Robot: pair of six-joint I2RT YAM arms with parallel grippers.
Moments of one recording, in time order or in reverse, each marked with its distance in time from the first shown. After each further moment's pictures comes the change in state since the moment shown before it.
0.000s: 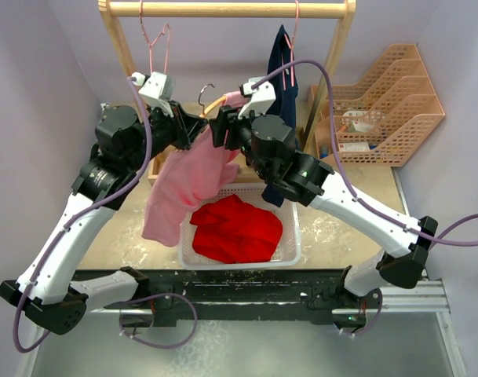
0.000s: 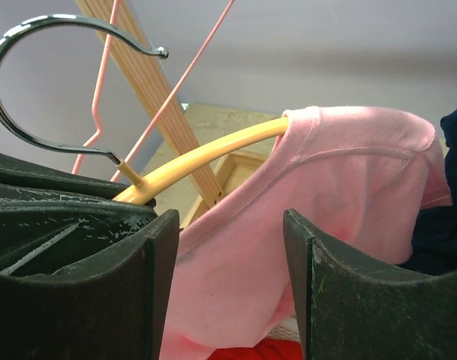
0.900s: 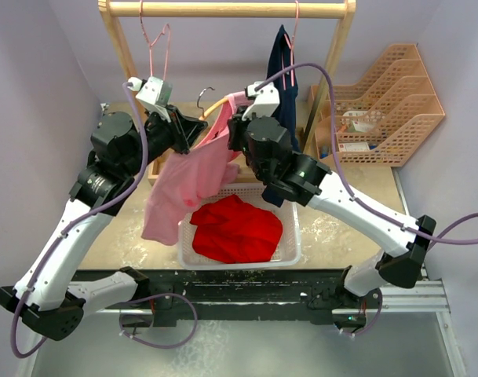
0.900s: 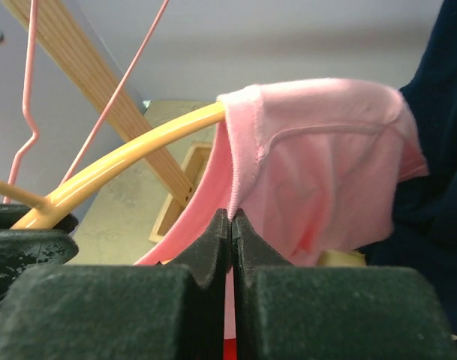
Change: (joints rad) left arm 0.000 -0.044 -0.054 0.049 0.032 -0.002; right arm -0.010 0.016 -0.023 -0.038 0.106 0.063
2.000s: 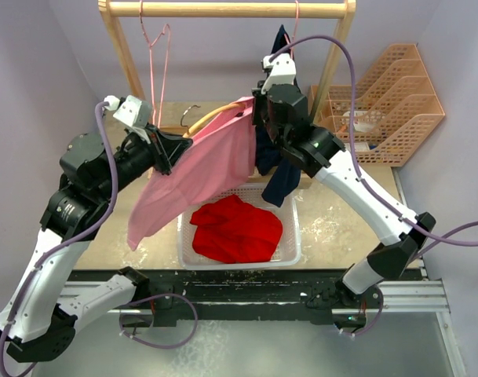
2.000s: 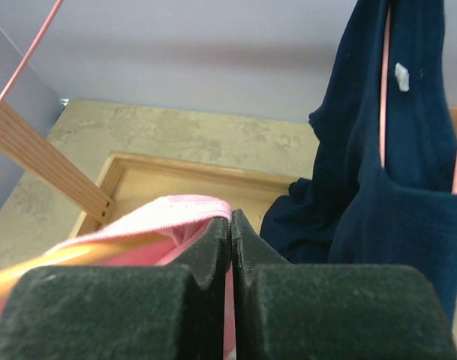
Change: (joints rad) left arm -0.001 -0.153 0.001 -0.169 0.037 0.036; right arm -0.248 0.071 0.172 -0.155 -0.108 -0.160
